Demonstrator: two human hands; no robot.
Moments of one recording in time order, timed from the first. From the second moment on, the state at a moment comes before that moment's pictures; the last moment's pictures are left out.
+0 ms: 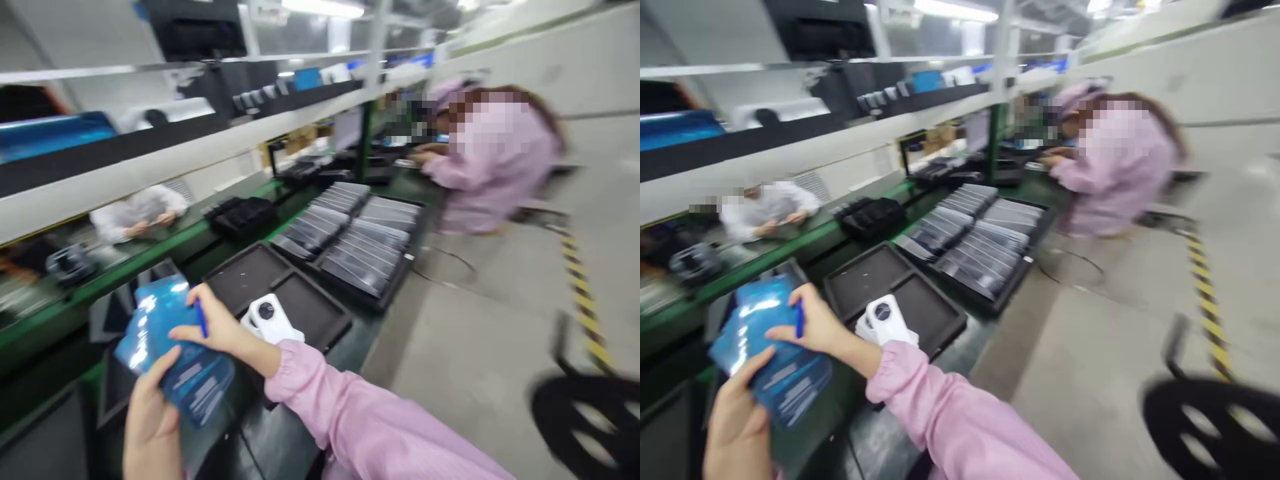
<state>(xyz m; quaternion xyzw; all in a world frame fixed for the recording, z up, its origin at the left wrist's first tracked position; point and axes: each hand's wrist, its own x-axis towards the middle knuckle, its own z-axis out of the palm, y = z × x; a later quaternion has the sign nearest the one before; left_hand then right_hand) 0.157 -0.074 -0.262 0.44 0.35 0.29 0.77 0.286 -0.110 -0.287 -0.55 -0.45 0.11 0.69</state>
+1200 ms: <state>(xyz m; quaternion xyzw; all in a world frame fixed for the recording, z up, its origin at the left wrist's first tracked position) 0.144 -0.107 -0.252 0.39 0.13 0.41 0.81 0.254 -0.175 -0.274 -0.43 -0.58 0.05 0.70</state>
